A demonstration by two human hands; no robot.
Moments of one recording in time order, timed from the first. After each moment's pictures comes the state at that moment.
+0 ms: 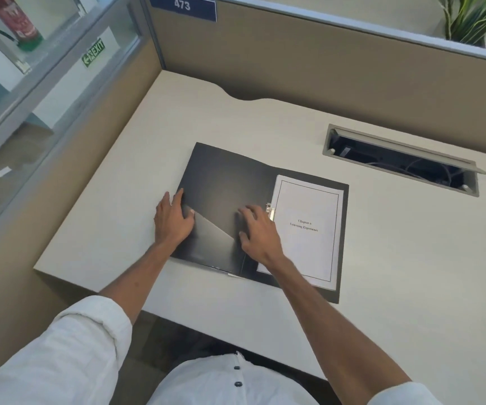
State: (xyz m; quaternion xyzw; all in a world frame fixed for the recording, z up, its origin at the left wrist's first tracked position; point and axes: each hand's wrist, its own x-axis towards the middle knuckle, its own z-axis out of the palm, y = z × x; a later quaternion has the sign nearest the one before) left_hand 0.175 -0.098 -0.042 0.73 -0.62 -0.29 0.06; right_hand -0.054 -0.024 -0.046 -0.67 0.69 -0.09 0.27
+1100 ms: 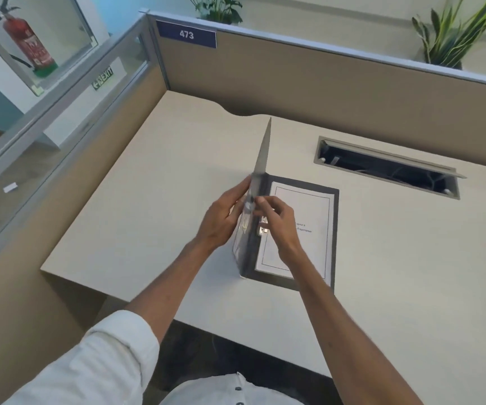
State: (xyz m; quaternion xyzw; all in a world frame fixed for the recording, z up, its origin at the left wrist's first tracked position) left_hand 0.087 -0.048 0.029 0.47 -0.73 -0.43 0.27; right_hand -0.083 -0.004 0.016 -0.36 0.66 -0.47 0.47
